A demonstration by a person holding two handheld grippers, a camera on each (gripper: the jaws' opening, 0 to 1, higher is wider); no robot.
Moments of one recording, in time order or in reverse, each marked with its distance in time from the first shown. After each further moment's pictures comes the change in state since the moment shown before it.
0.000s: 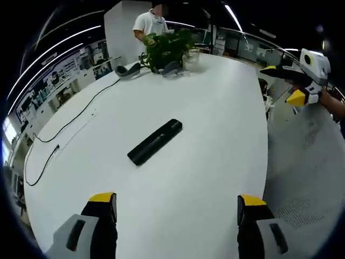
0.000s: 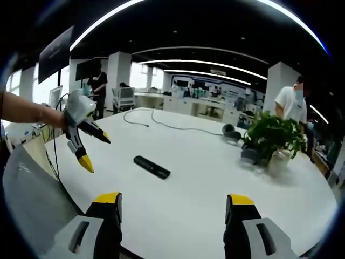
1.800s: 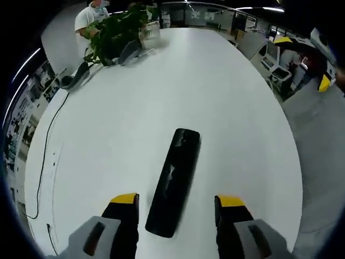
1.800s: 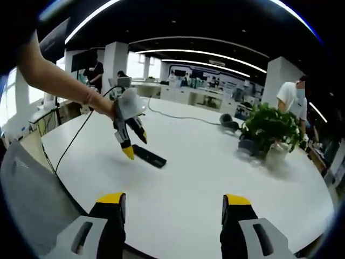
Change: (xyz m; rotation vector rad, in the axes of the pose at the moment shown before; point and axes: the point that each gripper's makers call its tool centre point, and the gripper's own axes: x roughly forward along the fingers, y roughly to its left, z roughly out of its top) left arm 0.117 0.047 0.054 0.392 0.202 -0.207; right arm 0.003 -0.006 -0.015 -0.002 0.086 -0.024
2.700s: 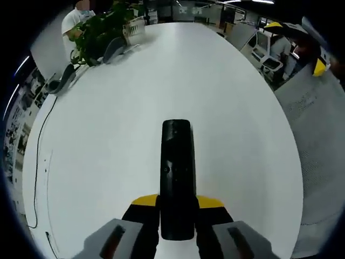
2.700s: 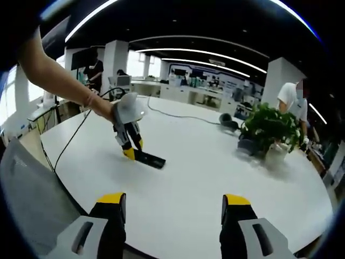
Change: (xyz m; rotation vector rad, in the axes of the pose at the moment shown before) left arm 0.006 -0.017 -0.009 0.034 0.017 -0.036; right arm -0.002 0.006 -0.006 -0.014 0.011 -0.006
